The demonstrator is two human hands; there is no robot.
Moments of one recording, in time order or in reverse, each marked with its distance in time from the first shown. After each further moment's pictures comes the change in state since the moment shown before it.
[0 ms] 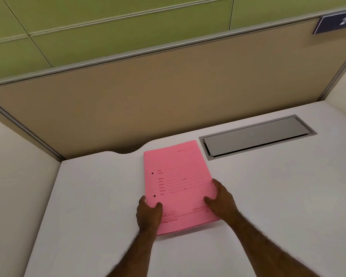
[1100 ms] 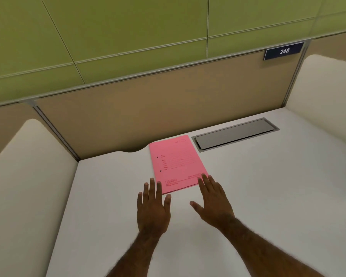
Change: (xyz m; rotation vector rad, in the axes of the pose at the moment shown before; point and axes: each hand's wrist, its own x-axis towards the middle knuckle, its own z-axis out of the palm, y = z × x) left_hand -0.120 -0.041 -0.075 0.769 0.110 0.792; right_hand -0.155 0.020 0.030 -0.608 0.251 -0.439
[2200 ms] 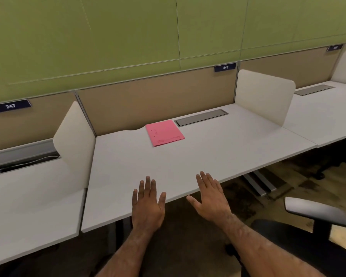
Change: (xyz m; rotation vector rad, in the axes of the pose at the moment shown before) left_hand -0.462 -0.007 -0.131 -0.009 0.022 0.090; right_hand -0.480 -0.098 -0.061 -0.141 0.077 0.087
